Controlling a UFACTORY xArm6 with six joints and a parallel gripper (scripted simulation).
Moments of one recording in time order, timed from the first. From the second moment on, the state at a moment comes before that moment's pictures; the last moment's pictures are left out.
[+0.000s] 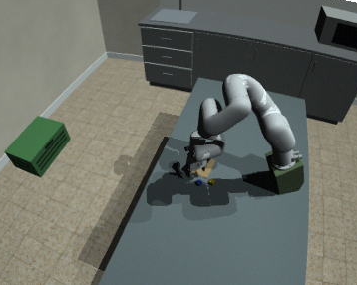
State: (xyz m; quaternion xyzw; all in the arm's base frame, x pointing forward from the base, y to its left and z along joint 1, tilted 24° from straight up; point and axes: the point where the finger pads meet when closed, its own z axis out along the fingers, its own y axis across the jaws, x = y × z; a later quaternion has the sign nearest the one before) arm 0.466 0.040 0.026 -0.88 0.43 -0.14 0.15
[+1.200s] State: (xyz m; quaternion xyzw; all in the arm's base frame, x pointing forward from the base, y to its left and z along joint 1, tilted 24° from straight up) arm 0.433 0.028 0.103 -0.88 0.43 -0.14 0.15
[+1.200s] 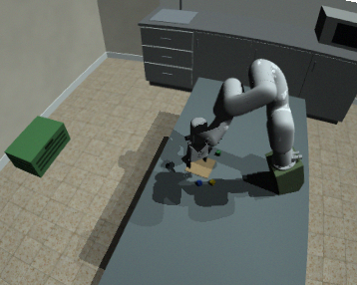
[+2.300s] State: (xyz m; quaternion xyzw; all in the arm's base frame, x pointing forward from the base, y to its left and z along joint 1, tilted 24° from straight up) arm 0.336 -0.170 0.029 -0.65 0.73 -0.08 0.19
